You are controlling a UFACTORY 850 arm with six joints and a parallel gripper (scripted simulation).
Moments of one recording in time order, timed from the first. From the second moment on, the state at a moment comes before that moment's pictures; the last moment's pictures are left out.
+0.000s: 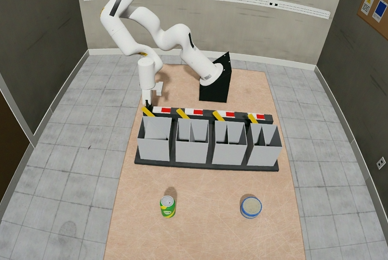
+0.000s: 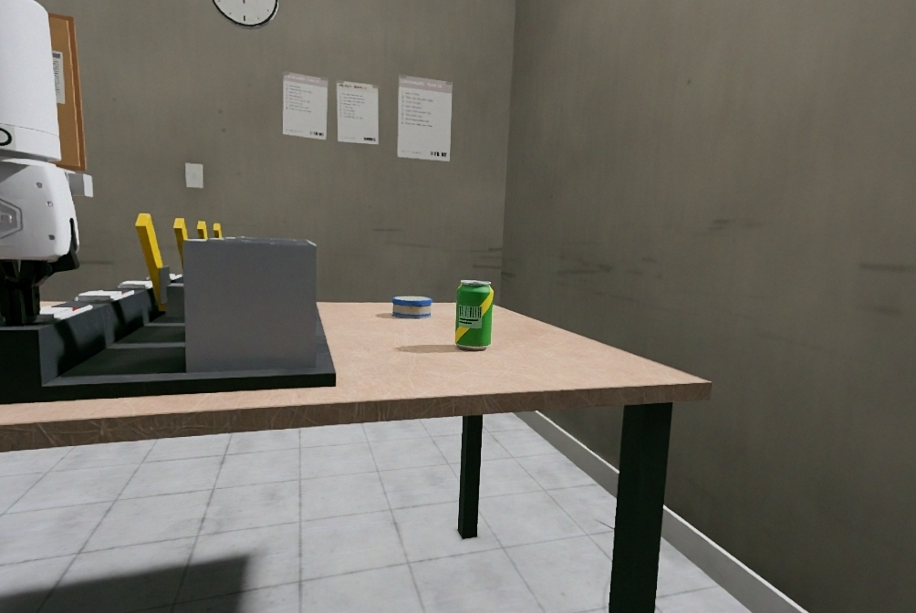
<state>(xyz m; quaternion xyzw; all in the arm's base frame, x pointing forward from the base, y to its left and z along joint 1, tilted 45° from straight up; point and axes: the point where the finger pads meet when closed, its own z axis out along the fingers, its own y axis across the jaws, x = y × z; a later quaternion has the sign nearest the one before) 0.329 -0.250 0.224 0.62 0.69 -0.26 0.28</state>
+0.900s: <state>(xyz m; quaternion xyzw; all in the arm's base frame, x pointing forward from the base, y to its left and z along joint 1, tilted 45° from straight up) 0.329 -0.247 0.222 0.62 0.69 -0.26 0.28</state>
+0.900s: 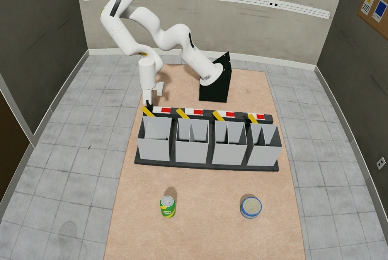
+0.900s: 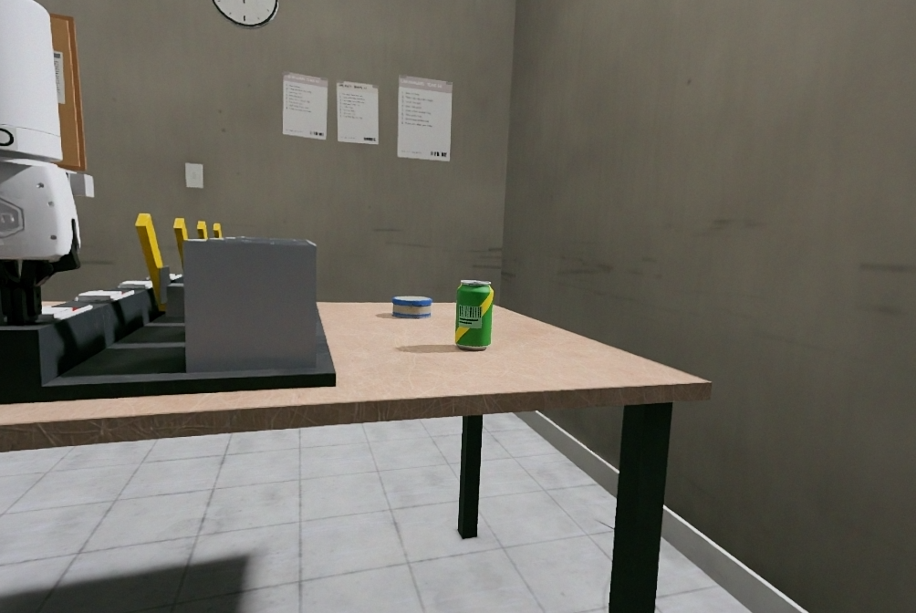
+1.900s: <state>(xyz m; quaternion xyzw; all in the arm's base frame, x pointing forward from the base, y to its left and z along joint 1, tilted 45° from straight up) 0.328 -0.240 0.214 0.62 0.69 -0.26 0.28</state>
